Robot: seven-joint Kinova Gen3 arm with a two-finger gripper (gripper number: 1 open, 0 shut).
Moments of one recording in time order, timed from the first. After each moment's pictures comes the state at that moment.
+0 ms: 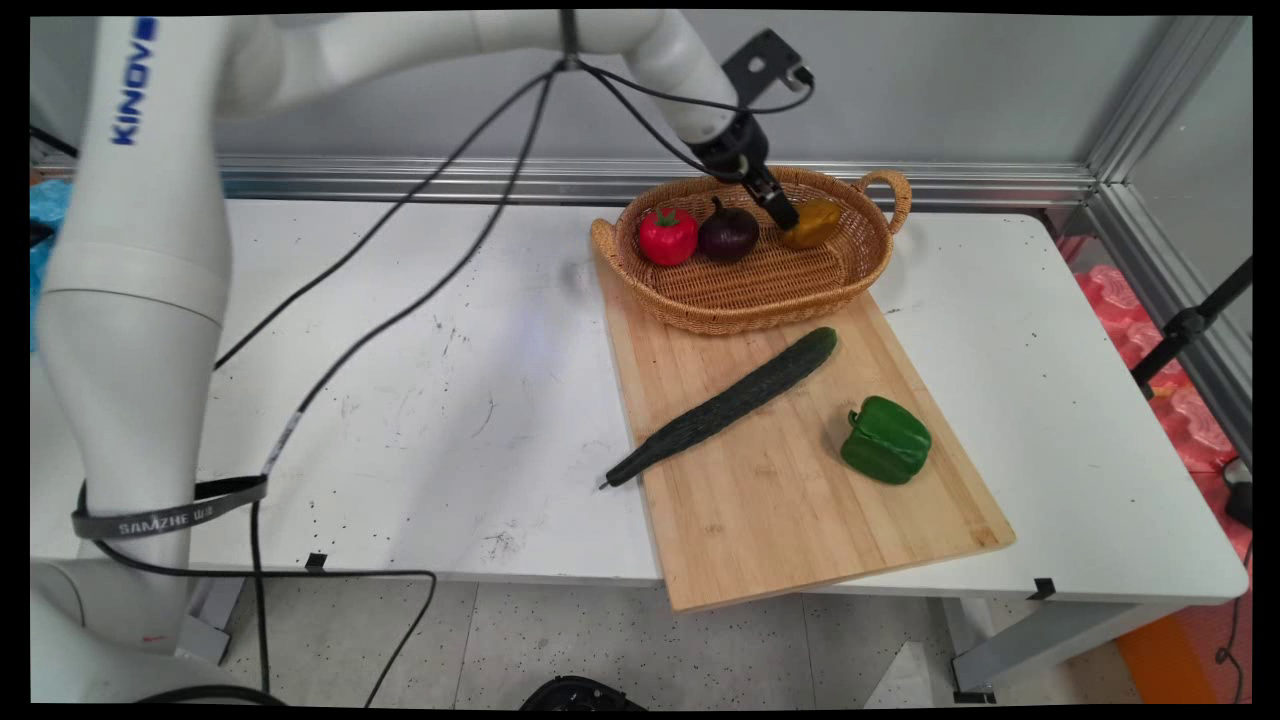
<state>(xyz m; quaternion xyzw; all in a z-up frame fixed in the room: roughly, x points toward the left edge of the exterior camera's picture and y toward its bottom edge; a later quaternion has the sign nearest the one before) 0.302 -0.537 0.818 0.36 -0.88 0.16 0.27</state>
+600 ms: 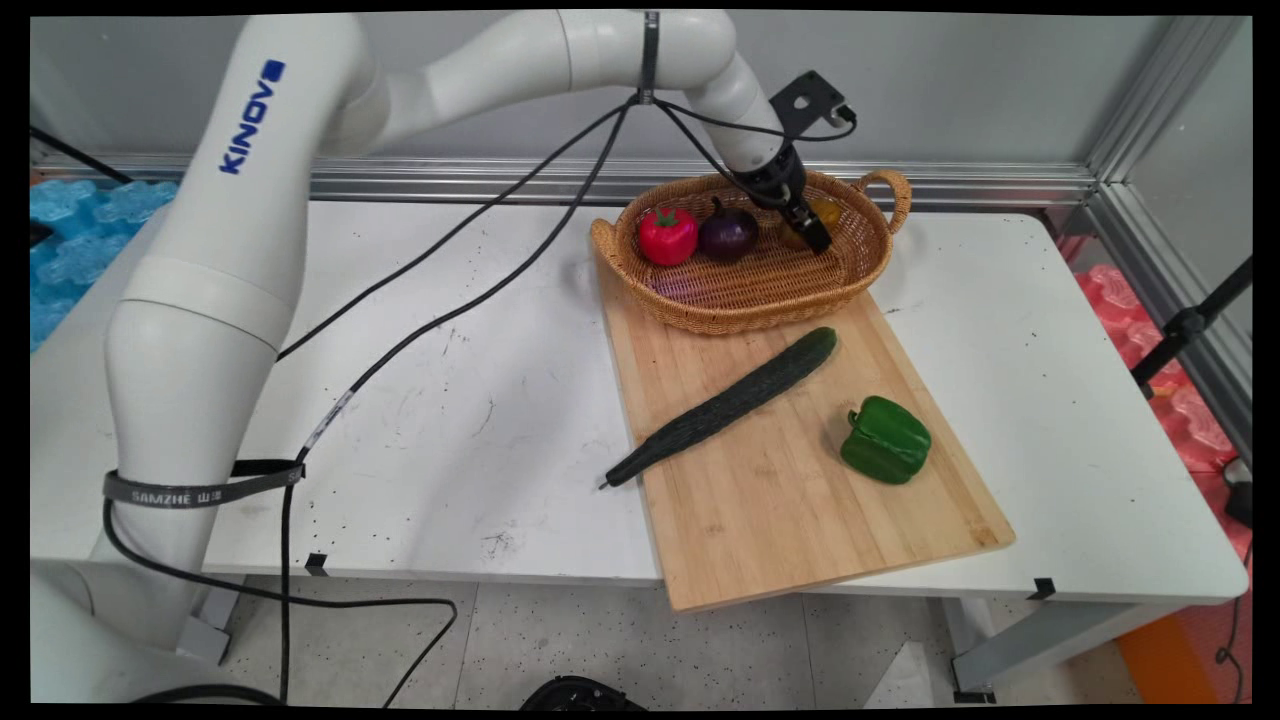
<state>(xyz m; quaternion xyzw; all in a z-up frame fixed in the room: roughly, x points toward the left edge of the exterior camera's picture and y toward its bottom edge) 0.258 -0.582 0.773 0.37 -0.88 0.14 0.26</state>
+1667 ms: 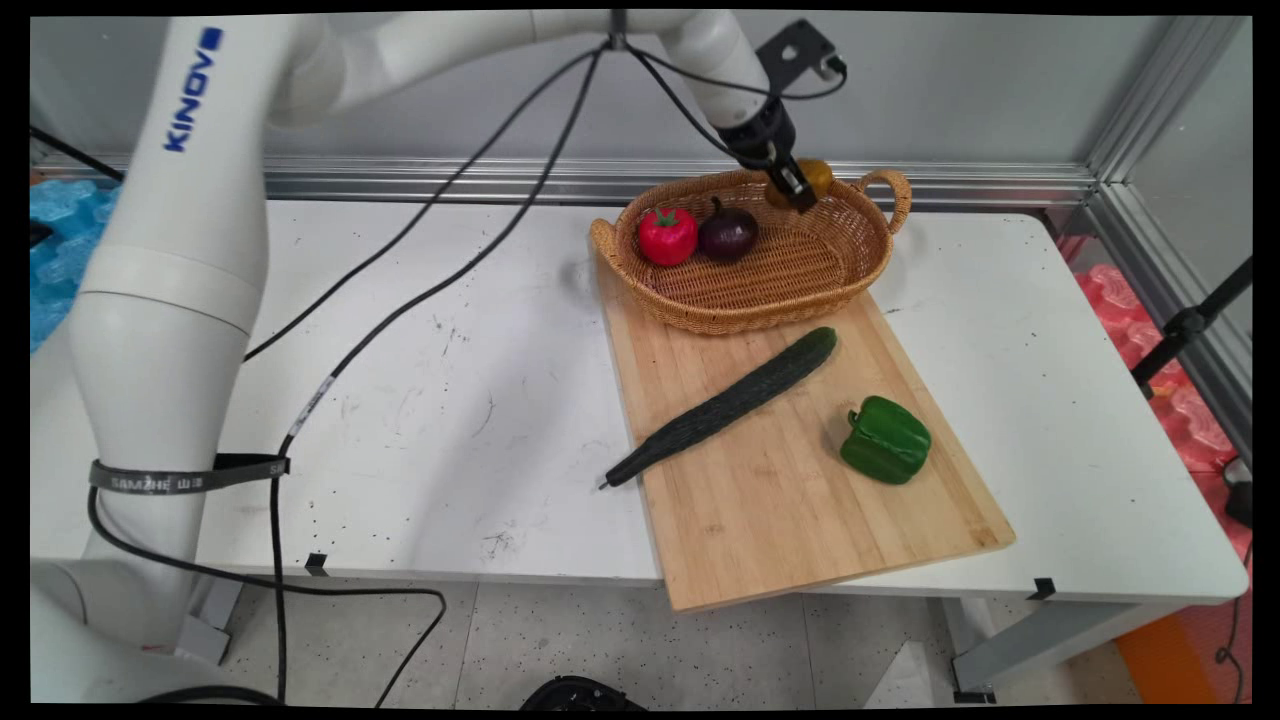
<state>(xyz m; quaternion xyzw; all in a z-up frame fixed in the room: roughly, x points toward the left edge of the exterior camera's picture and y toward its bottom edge) 0.283 -0.561 0.838 0.35 -0.89 0.16 0.26</state>
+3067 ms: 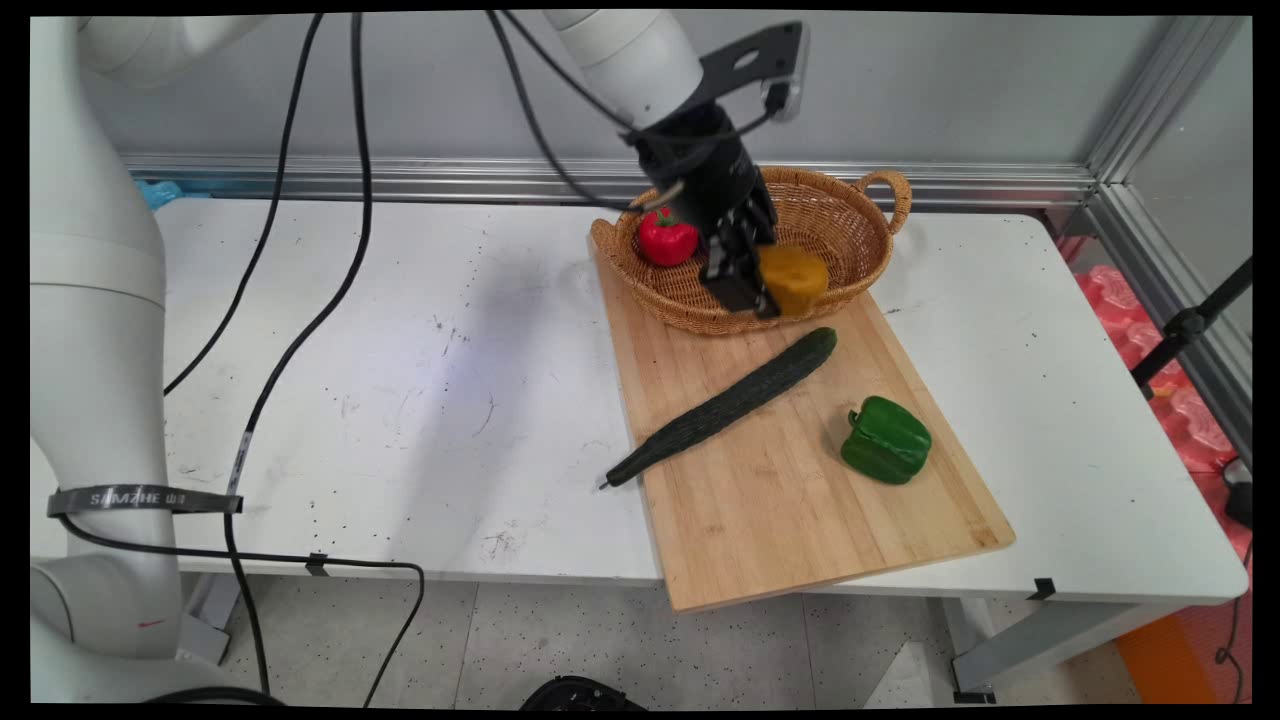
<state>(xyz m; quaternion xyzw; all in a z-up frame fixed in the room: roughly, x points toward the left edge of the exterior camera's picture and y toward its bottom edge) 0.286 -0.353 0.934 0.05 -0.96 0.05 0.27</state>
